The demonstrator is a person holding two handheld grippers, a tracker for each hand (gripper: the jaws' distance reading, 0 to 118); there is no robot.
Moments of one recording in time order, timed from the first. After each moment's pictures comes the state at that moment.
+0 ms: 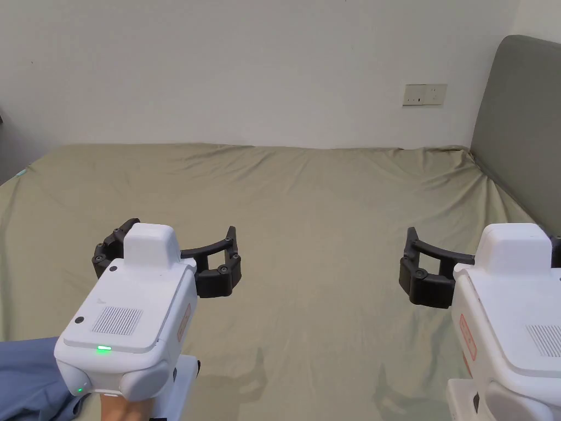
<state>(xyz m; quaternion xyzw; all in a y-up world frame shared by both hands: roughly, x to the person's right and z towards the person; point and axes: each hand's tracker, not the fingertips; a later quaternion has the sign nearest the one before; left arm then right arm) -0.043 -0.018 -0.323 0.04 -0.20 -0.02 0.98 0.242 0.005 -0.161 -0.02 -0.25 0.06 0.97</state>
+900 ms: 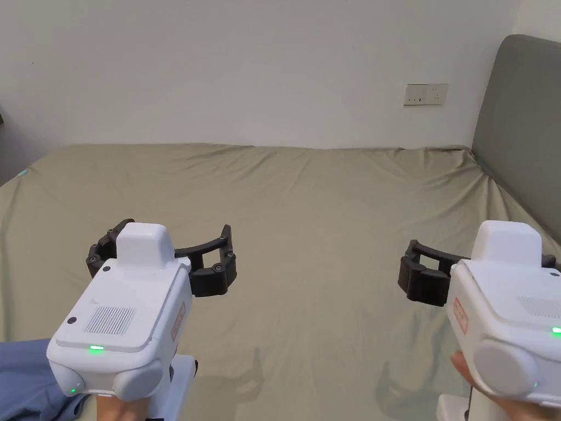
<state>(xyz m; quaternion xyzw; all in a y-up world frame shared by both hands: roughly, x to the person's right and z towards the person) -0.048 -0.016 -0.324 0.03 -0.20 -0.02 0.98 0.249 0.012 -0.179 -0.15 -0.29 -0.05 0.94</state>
